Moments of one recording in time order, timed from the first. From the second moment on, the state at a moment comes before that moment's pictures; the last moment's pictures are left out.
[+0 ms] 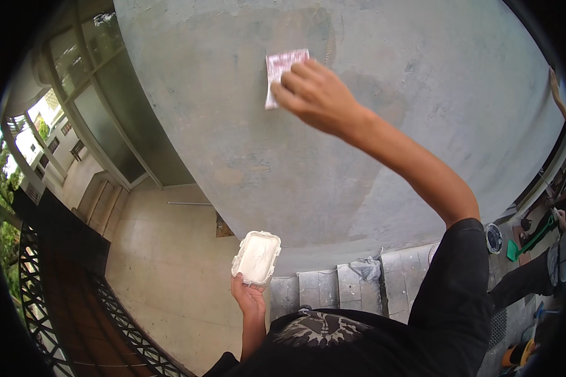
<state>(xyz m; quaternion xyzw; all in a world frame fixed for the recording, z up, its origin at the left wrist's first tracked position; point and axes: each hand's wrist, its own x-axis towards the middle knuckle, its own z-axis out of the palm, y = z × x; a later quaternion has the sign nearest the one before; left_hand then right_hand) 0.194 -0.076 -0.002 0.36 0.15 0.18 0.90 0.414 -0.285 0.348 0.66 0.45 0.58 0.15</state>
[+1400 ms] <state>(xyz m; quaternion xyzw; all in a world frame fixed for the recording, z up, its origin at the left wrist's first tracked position) 0.191 -0.082 0.010 0.36 0.16 0.16 0.90 0.388 -0.388 0.311 0.70 0.35 0.62 0.08</state>
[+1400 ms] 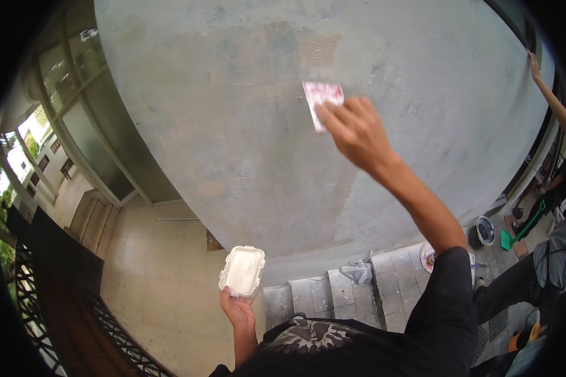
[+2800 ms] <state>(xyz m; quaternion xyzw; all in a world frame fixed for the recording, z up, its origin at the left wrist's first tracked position) 0.193 -0.090 0.011 0.36 0.19 0.17 0.90 0.407 -0.372 0.435 0.62 0.39 0.66 0.14</state>
